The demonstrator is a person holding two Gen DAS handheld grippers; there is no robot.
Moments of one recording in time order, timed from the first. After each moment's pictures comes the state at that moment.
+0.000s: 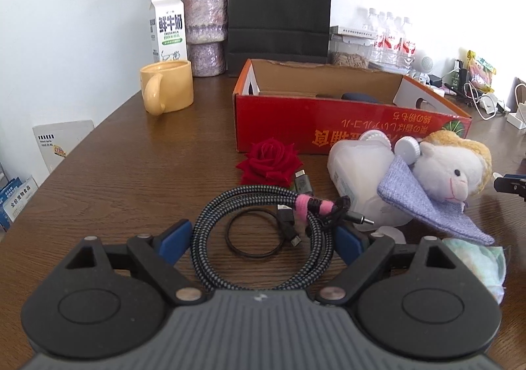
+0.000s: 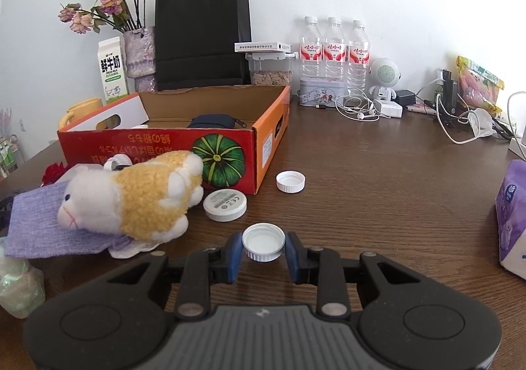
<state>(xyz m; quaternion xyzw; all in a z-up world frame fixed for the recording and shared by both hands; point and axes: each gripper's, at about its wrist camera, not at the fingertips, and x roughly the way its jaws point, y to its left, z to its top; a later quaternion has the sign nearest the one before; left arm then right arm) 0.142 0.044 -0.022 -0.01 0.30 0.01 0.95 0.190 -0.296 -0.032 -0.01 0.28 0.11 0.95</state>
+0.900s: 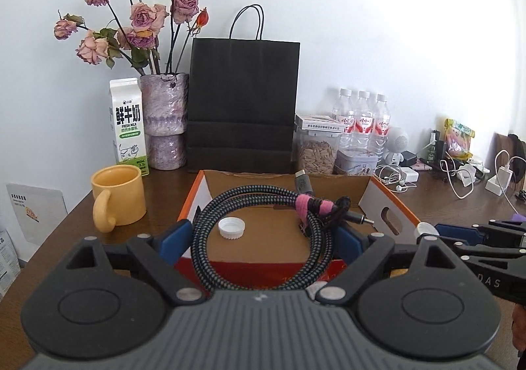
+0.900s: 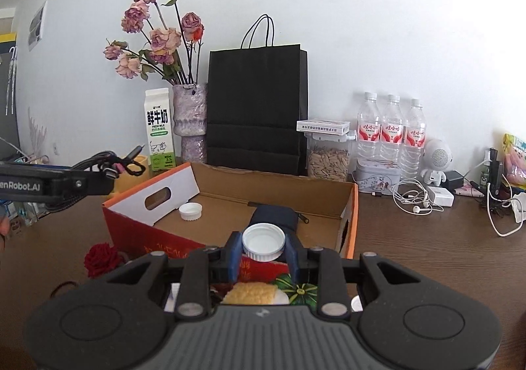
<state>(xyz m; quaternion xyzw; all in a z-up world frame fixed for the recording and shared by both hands) 0.219 -0.004 0.061 -0.02 0.19 -0.03 0.98 0.236 -0.226 0.039 -0.03 0.19 0.18 0.97</state>
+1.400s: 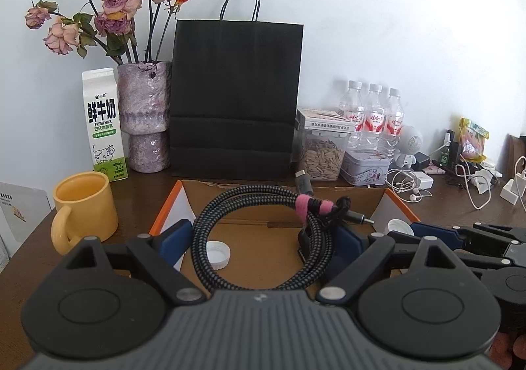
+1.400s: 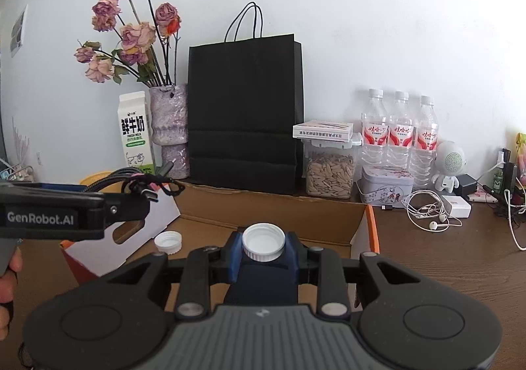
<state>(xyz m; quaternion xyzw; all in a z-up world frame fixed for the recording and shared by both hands) 0.307 -0.020 0.051 -0.03 0.21 -0.03 0.98 0.324 -0.198 0.035 -0.01 0.20 0.16 0.97</state>
